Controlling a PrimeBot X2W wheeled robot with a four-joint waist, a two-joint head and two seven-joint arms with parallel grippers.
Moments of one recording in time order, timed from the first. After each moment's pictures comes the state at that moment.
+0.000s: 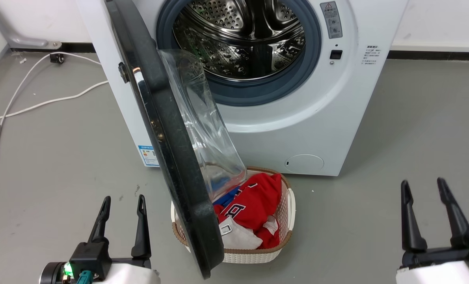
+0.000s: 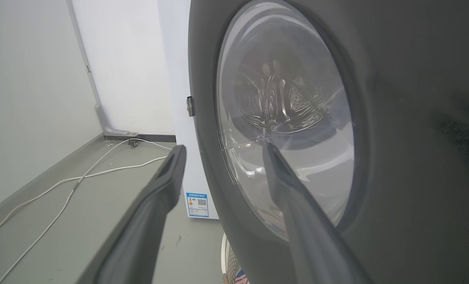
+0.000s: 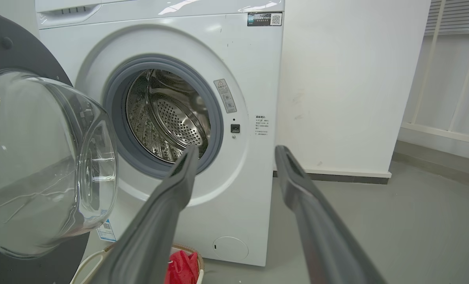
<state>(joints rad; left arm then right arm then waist) 0.06 0.05 -0.01 0.03 -0.08 0.01 -0.26 0.10 -0.06 -0.08 -0.11 0.06 0.13 -0.26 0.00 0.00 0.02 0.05</state>
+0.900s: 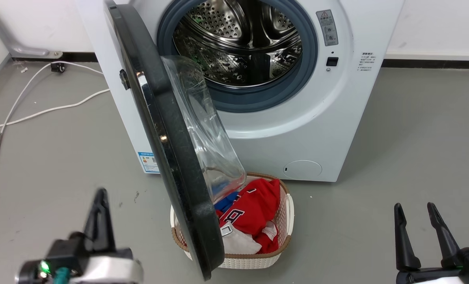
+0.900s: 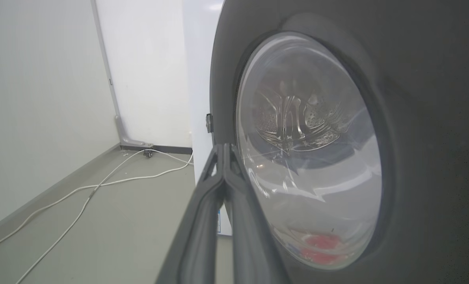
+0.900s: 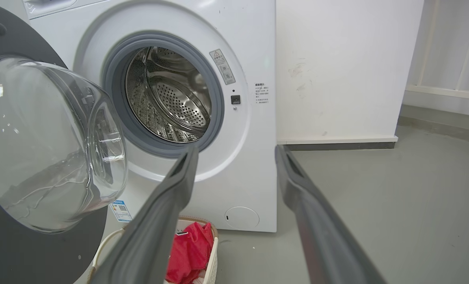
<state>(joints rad) 0.07 0.05 0.04 0.00 -0.09 0.02 -0.26 0.17 -0.05 -0.06 -0.05 0.14 0.13 -0.26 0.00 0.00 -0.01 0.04</state>
